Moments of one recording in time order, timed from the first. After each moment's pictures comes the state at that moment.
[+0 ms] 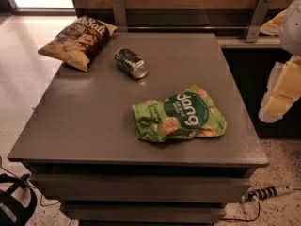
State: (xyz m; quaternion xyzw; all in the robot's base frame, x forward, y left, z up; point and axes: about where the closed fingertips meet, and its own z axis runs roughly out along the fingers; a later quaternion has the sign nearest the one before) arm 0.438 -0.212 0.993 -0.60 0.78 -0.05 0.18
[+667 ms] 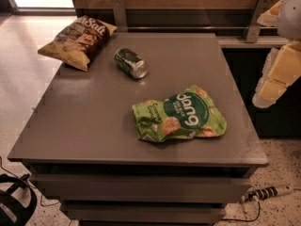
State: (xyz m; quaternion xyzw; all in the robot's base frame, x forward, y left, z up) arm 0.457 -0.209 1.003 -0.59 0.78 -0.04 0.20
